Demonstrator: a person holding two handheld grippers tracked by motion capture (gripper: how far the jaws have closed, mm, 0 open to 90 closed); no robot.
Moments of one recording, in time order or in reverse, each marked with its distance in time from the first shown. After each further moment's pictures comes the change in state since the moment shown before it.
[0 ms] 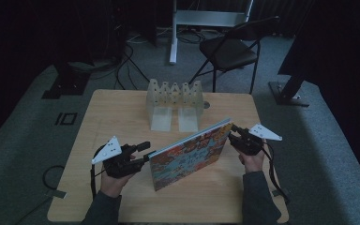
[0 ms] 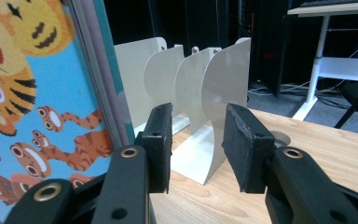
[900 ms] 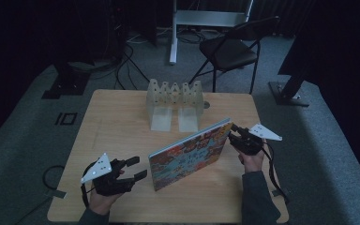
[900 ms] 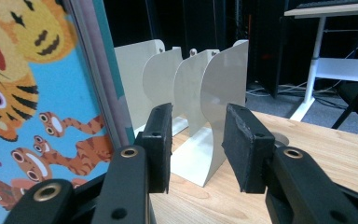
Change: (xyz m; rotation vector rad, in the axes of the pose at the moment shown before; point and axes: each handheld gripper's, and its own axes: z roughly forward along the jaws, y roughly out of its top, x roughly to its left) left arm -0.016 -0.033 -0.032 0.047 -0.010 -0.003; right arm 0.001 0.001 0.000 -0.006 -0.010 0.006
